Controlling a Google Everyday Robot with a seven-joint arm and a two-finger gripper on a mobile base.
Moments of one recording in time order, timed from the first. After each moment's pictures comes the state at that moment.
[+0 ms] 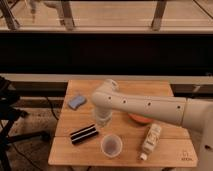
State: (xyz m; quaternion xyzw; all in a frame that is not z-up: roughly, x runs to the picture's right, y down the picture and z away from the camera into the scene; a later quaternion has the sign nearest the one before) arm -0.037 0.200 0.740 -0.33 -0.20 -0.31 0.87
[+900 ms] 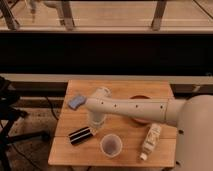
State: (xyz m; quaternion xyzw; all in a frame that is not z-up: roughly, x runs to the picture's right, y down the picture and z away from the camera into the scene) arm -0.072 0.226 0.791 -0.34 -0.22 -0.33 0.85
